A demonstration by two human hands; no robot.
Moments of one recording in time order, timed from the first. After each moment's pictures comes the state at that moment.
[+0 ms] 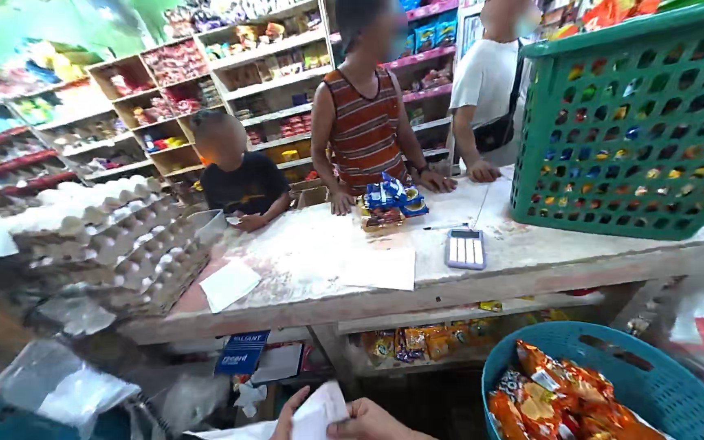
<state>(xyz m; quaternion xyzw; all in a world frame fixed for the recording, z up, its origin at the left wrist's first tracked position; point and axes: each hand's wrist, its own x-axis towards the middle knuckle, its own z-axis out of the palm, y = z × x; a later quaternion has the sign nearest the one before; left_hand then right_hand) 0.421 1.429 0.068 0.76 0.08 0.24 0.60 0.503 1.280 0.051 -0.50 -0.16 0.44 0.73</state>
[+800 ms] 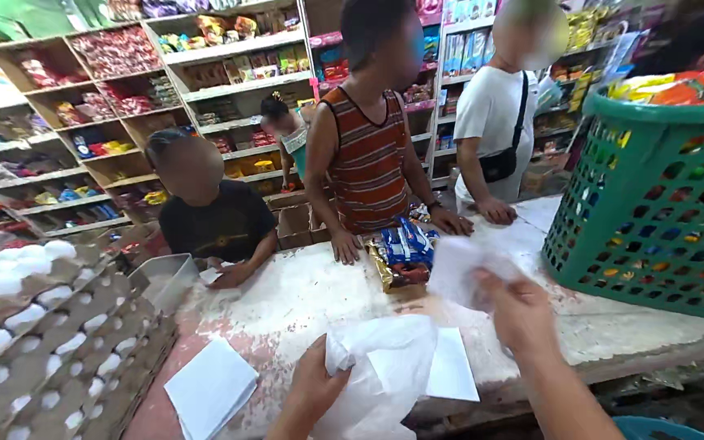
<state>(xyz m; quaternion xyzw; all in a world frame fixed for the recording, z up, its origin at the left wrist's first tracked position) 0.732 1.548 0.205 0.88 -0.14 0.16 0.43 0.781 1.235 0.274 -0.64 -0.13 -0.31 0.69</state>
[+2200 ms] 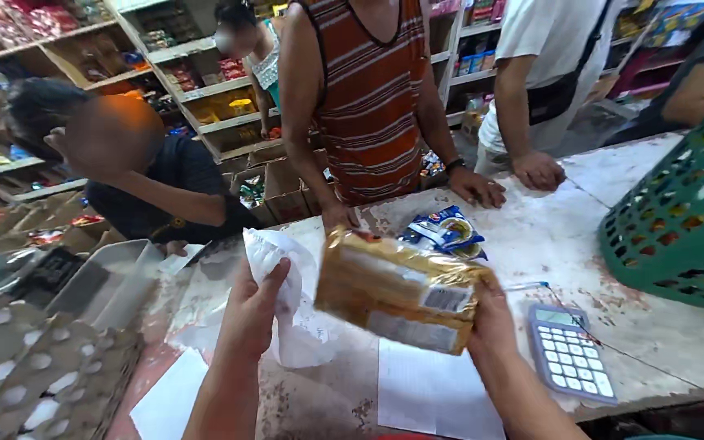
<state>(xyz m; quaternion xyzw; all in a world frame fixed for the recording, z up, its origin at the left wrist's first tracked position) 0.885 1.556 0.301 0.72 0.03 0.16 0.68 0.896 1.268 0.201 -0.46 0.00 -0.15 0.88</state>
